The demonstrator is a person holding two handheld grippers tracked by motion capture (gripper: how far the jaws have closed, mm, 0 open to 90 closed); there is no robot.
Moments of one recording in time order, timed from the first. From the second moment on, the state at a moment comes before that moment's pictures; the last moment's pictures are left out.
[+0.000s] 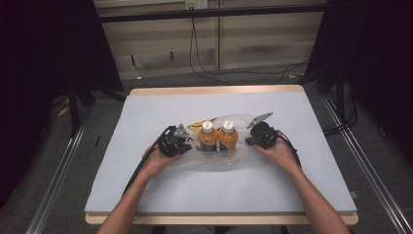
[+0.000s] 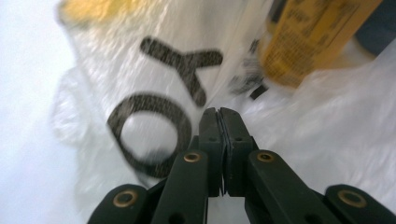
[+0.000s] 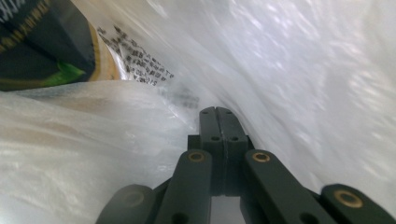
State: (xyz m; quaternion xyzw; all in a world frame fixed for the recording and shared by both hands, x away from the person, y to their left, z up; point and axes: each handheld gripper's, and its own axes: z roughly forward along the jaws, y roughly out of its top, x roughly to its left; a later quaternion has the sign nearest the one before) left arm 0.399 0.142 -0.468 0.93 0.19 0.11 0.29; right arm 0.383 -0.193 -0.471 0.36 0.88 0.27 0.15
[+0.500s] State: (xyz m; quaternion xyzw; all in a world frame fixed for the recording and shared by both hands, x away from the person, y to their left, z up) left arm 0.400 0.167 -0.464 0.94 0.19 0.12 0.24; right arm 0.377 -0.212 -0.463 0.36 0.90 0.20 0.14
